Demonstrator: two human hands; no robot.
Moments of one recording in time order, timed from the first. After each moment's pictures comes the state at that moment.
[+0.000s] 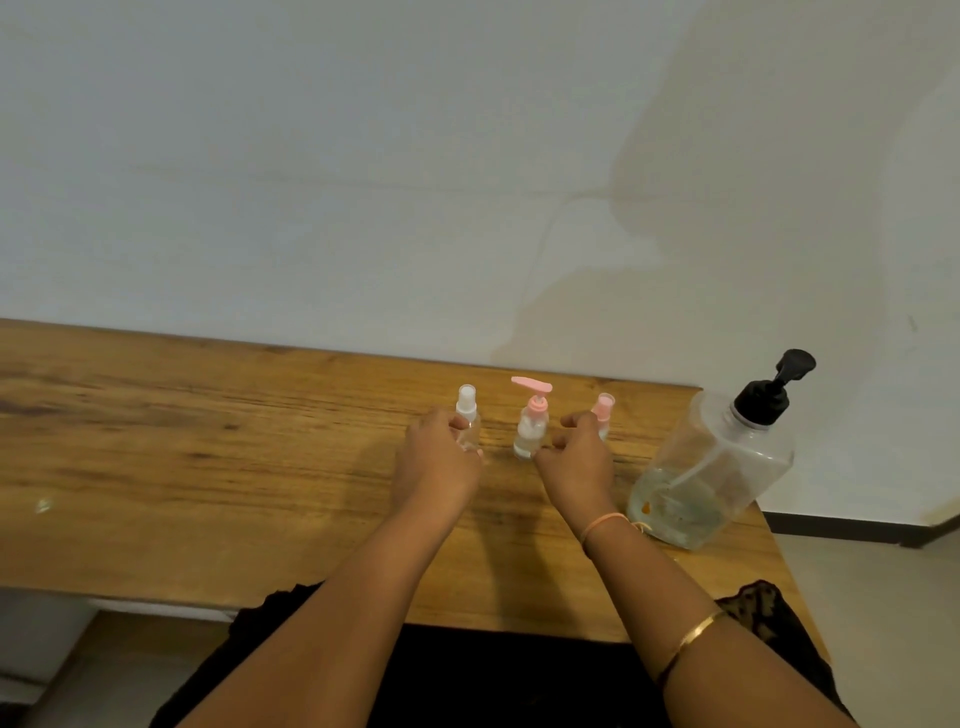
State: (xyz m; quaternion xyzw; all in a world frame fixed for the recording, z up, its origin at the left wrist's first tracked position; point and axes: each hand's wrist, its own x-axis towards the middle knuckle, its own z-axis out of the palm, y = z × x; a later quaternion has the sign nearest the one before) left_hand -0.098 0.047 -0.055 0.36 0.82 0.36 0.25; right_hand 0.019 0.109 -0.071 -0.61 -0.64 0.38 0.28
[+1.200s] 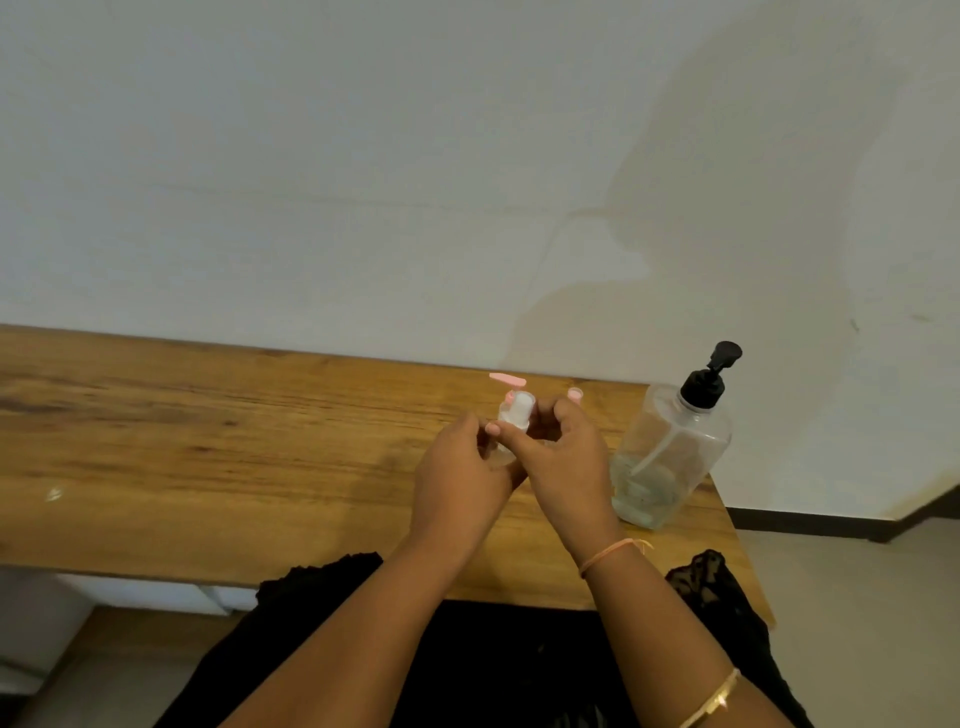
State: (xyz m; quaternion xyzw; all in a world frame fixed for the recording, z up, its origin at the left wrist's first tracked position) left_hand -0.046 0.007 -0.024 0.45 0.76 0.43 0.21; right_hand 0.039 0.052 -0.018 -0.47 -0.64 0.42 0.44
